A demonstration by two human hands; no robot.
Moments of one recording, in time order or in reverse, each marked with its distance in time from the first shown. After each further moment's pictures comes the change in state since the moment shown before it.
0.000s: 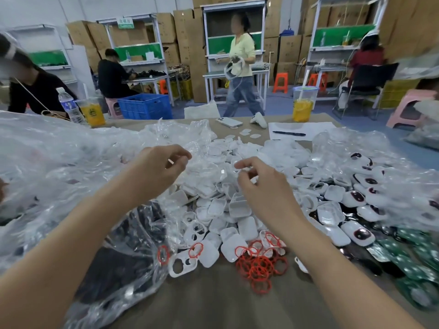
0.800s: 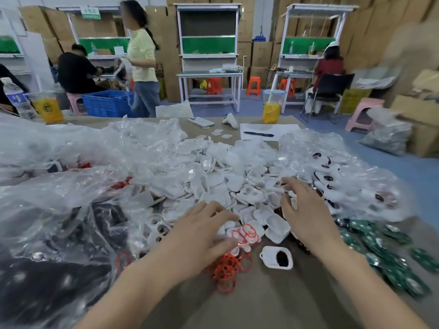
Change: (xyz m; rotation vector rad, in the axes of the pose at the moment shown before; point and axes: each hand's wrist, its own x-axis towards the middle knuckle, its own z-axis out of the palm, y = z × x) left_hand -0.060 0.072 0.117 0.030 -0.284 0.342; right_hand -0.033 0.109 -0.077 -0.364 0.107 0.134
